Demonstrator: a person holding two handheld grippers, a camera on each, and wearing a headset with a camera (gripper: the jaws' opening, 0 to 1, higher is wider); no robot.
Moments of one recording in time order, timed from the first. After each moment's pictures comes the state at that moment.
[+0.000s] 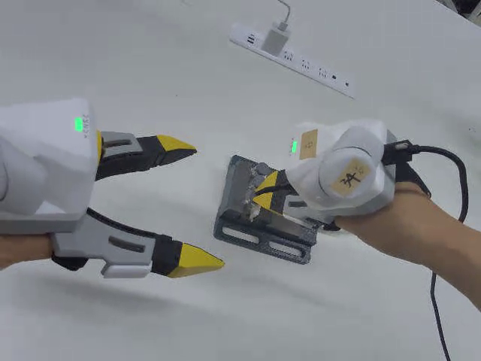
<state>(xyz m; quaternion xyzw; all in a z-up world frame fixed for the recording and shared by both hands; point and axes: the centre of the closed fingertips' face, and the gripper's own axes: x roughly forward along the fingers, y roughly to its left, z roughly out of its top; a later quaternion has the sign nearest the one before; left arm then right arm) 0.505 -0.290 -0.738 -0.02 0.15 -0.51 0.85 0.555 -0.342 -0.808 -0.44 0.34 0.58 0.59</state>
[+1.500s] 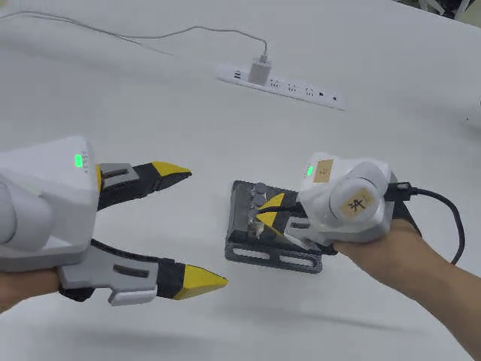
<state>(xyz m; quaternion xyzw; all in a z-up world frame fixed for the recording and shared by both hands) 0.495 -0.287 -0.714 0.03 0.16 -0.50 0.85 0.556 -0.344 -0.803 -0.30 0.32 0.53 0.72</state>
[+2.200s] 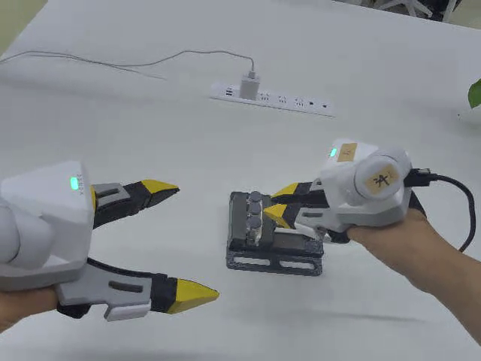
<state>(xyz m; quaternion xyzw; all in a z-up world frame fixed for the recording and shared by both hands) 0.492 -0.286 -0.719 0.06 0.18 -0.49 0.85 0.574 -0.371 -0.767 -0.24 0.29 0.51 0.77</state>
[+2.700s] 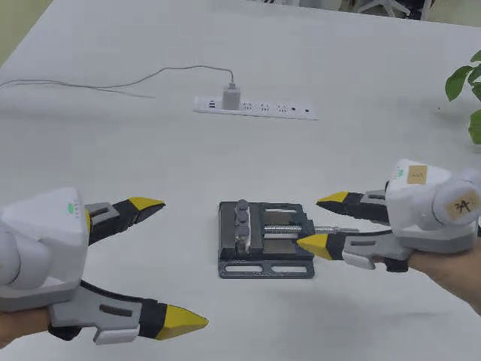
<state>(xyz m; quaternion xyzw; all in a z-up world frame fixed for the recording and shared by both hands) 0.492 -0.293 -0.734 0.08 0.20 -0.51 0.83 0.551 -0.443 -0.758 -0.19 0.27 0.49 0.81</state>
